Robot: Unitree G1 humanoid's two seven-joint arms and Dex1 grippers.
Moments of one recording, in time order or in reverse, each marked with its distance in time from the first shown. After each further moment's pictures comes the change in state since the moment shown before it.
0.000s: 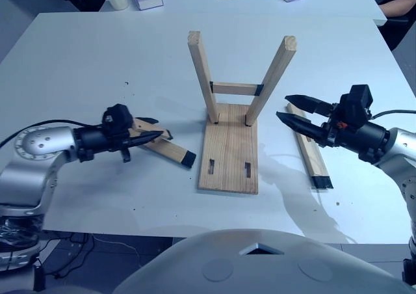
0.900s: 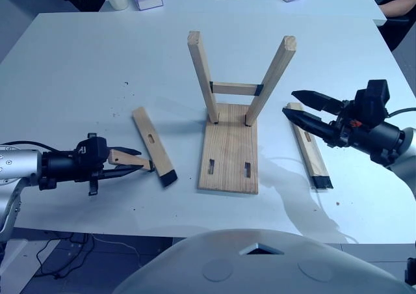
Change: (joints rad) left arm 0.306 0.173 0.226 0.053 -0.065 -0.239 -0.310; right arm 0.008 -0.011 -0.100 -0.053 0.117 0.063 -0.022
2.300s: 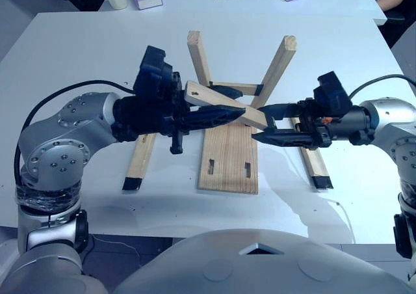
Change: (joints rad) left arm -0.689 -0.347 -0.261 -0.262 -0.770 0.591 0.554; right arm -0.360 -0.020 0.266 0.187 0.040 0.132 0.319
